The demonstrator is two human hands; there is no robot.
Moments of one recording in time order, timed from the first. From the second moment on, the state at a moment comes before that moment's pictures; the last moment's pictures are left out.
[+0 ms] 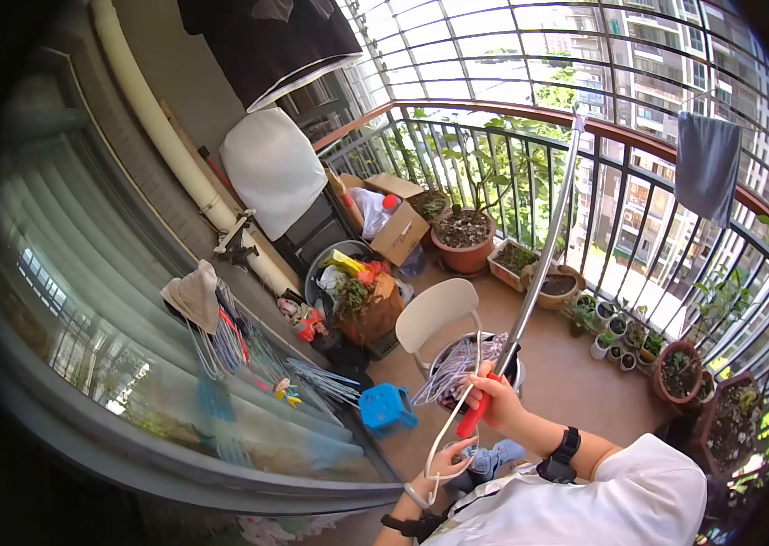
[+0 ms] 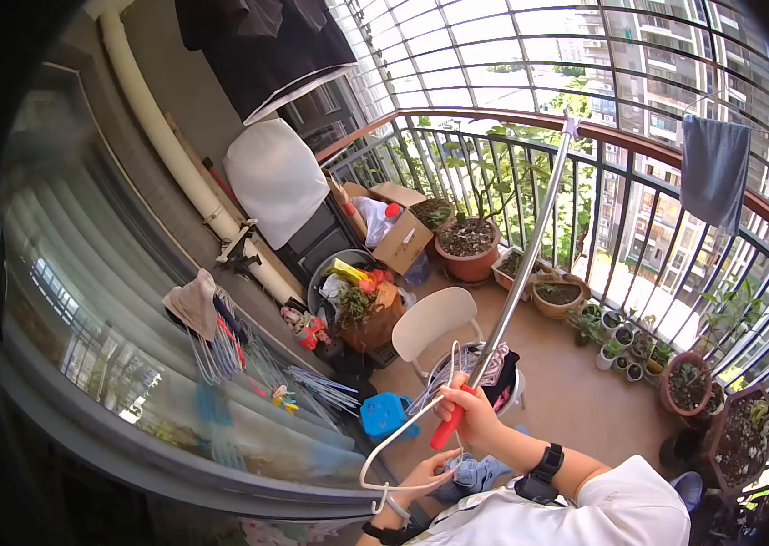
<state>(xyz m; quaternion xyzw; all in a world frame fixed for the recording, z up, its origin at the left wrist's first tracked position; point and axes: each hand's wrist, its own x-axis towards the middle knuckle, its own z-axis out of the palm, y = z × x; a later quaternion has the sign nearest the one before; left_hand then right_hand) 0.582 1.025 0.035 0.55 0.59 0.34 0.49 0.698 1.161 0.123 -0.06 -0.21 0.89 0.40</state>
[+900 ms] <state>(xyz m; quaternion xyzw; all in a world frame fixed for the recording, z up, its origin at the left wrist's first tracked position) 0.510 0.891 0.064 0.37 0.70 0.48 0.37 0.700 1.190 0.134 -0.12 -0.23 0.87 0.41</state>
